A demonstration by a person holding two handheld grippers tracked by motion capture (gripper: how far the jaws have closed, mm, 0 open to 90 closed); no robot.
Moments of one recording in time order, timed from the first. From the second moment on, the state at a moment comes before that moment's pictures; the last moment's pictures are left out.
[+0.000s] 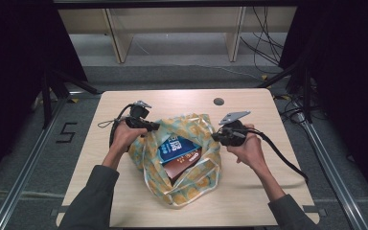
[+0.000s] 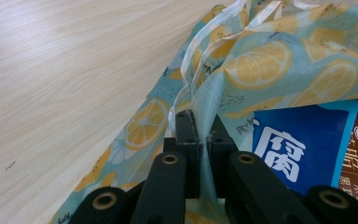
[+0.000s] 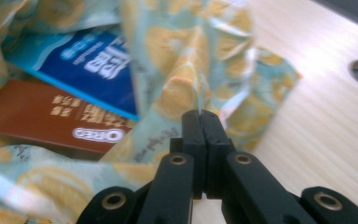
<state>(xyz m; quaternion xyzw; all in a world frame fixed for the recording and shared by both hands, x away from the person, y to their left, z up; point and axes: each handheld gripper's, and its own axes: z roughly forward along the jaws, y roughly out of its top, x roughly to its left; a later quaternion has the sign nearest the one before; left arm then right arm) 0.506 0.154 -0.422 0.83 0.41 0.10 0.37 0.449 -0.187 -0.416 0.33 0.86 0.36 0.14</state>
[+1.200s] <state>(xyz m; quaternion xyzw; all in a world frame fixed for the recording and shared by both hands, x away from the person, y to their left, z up) 0.519 0.150 -0.439 0.82 0.43 0.08 0.37 0.486 -0.133 -0.442 0.30 0.87 0.36 0.15</state>
